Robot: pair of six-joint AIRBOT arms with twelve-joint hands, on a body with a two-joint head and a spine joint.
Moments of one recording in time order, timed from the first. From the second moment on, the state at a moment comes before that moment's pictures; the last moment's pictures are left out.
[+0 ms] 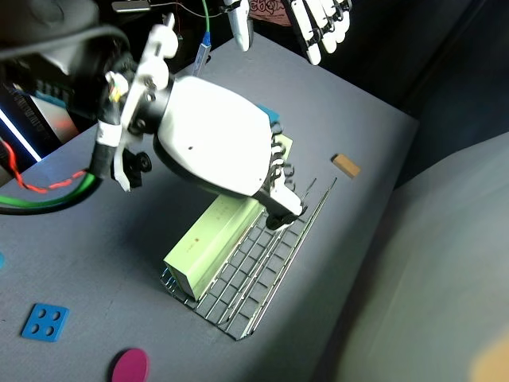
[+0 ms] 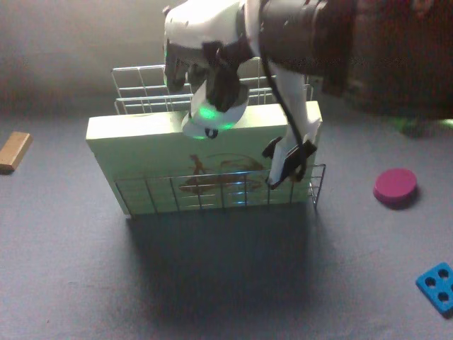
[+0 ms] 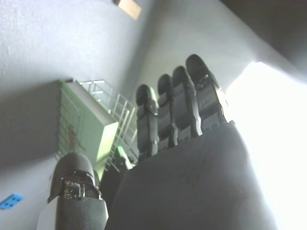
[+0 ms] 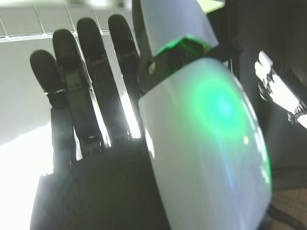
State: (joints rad) left arm -0.35 -0.31 0.45 0.83 1.11 0.65; right arm -0.07 -1.40 0.98 2.08 0.66 -3.01
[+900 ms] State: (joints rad) left arm -0.39 -0.32 0.41 0.78 1.07 0.65; right arm 0.07 -0.96 0.53 1.98 0.66 -2.99
